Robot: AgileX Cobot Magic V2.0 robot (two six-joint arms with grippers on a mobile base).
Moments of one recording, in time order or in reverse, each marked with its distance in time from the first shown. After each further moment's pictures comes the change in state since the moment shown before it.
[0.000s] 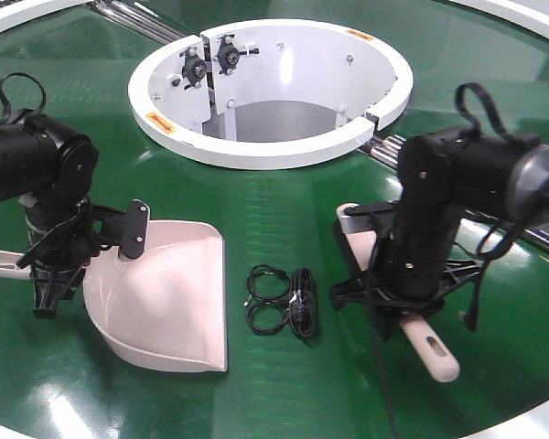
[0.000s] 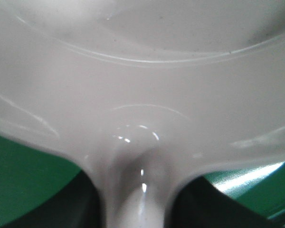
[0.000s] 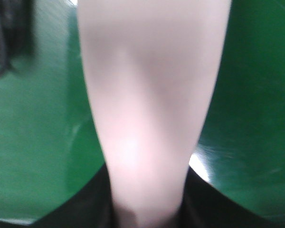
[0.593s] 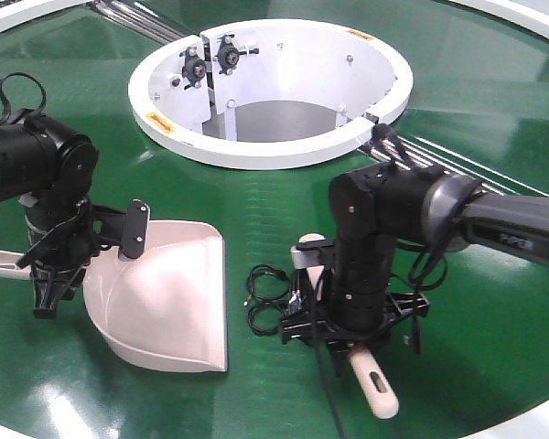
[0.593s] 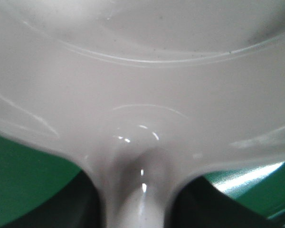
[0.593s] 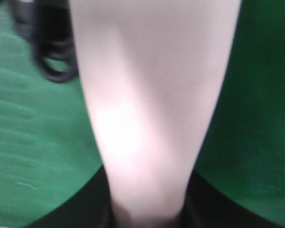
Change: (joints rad) left arm 0.000 0.000 0.000 0.000 0.000 0.000; right arm 0.149 0.144 -0.051 0.064 -0.002 0.112
